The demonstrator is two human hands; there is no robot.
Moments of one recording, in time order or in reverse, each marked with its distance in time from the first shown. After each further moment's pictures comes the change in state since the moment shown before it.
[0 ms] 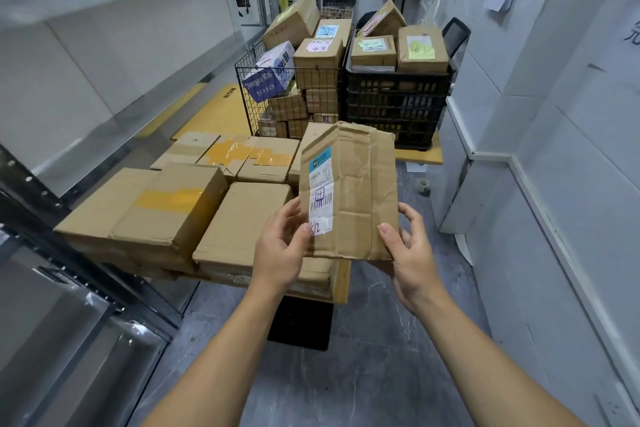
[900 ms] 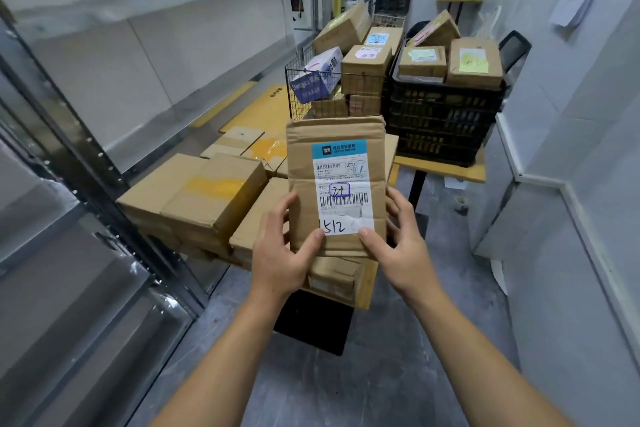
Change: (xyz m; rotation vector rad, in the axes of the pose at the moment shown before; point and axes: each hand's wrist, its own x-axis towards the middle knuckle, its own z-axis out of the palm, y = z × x) left_hand -0.027 0.019 -0.037 0.264 0.242 0.215; right_hand -0.004 -0.020 0.043 -0.395 -0.276 -0.242
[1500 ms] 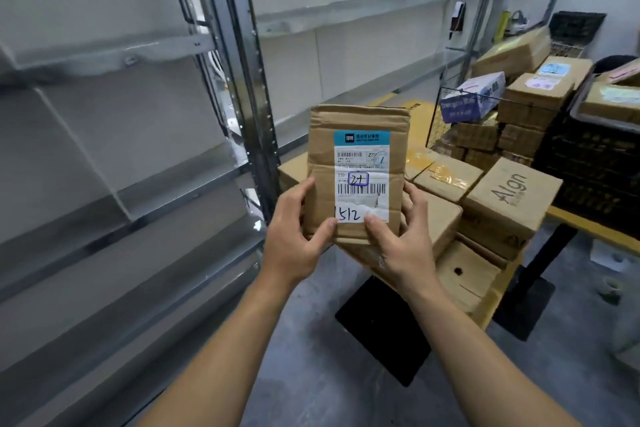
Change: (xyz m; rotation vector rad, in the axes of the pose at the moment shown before) left_hand -0.042 -0.002 -0.175 0.296 0.312 -0.038; right_hand -0.012 -0.053 0.178 0.234 -0.262 -0.074
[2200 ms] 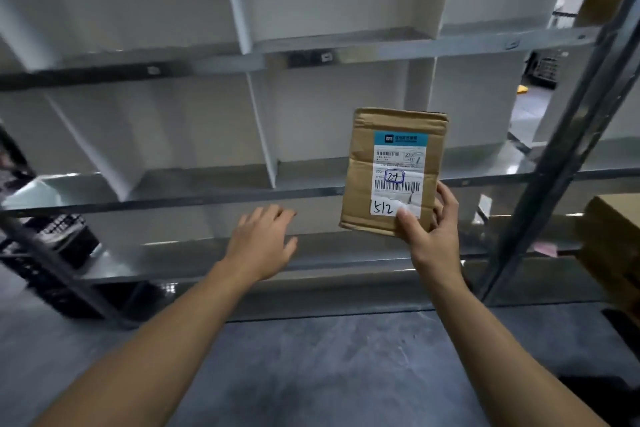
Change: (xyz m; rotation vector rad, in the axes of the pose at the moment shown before) left_hand -0.219 -0.089 -0.459 1.187 -0.075 -0.583; right_hand -0.170 -0.024 0.377 0.176 -0.591 0.069
